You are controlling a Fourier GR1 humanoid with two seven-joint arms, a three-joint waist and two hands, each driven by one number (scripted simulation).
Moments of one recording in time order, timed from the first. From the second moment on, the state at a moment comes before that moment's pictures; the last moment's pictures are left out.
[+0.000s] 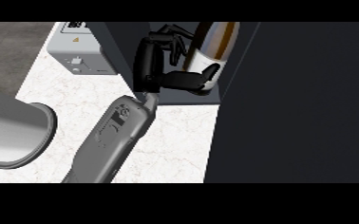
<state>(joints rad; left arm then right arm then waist) -0.70 0.00 -0.29 -1.25 0.17 0.52 -0.12 -0.58 -0.26 -0.06 -2.46 -0.15 -0.13 1.00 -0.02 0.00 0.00</state>
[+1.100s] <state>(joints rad) -0.76 0.00 -0.36 -0.85 0.34 0.55 -0.43 -0.58 -0.24 -0.08 -2.42 -0.18 -0.09 0.97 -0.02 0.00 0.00</state>
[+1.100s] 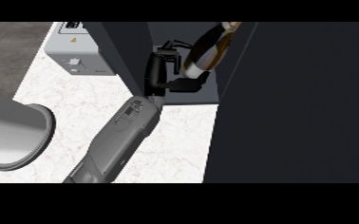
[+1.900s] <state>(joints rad) -0.86 0.00 -0.36 -0.51 0.47 0.55 -0.65 -0.56 -0.23 -0.06 -2.41 -0.19 -0.07 0.94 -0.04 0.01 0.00</state>
